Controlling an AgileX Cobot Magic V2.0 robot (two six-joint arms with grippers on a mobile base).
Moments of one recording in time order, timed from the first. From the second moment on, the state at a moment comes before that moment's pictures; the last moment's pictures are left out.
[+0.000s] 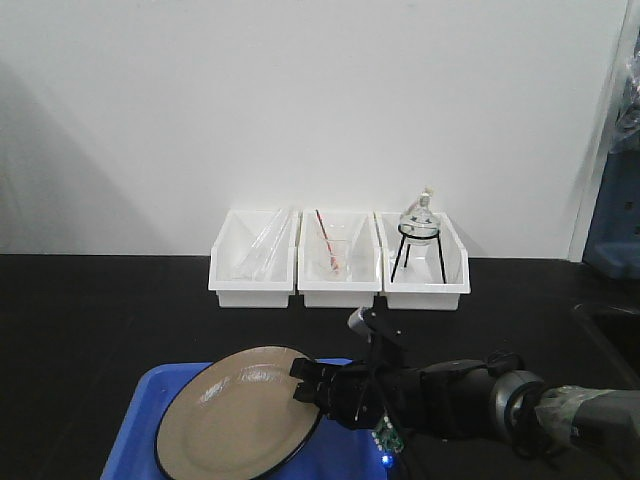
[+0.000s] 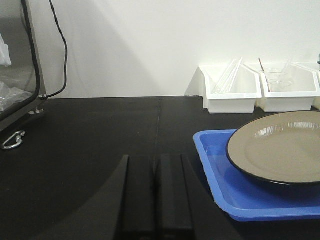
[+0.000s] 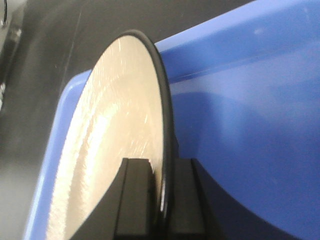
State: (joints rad) left arm 0.06 -0.01 0.03 -0.02 0.07 0.04; right arm 0.41 2.14 -1.39 1.60 0.35 -0.94
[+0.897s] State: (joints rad) left arm 0.06 -0.01 0.03 -0.02 0.07 0.04; right arm 0.16 1.83 -1.39 0.96 0.57 -0.83
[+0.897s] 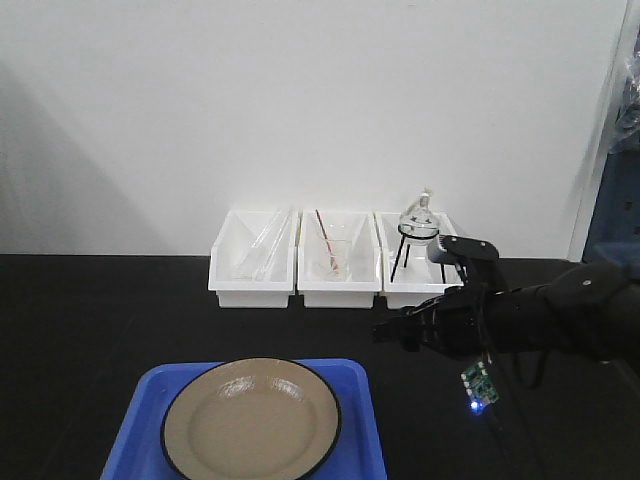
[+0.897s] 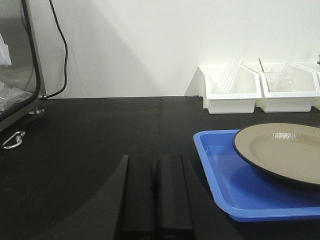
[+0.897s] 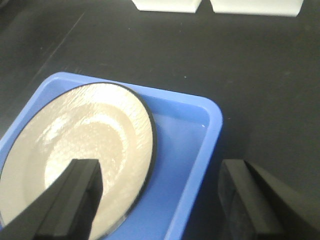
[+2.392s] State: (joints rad) left arm 0.06 1.16 -0.83 0.01 0.20 0.01; right arm 0.14 1.75 -1.38 0.63 0.67 -0.41
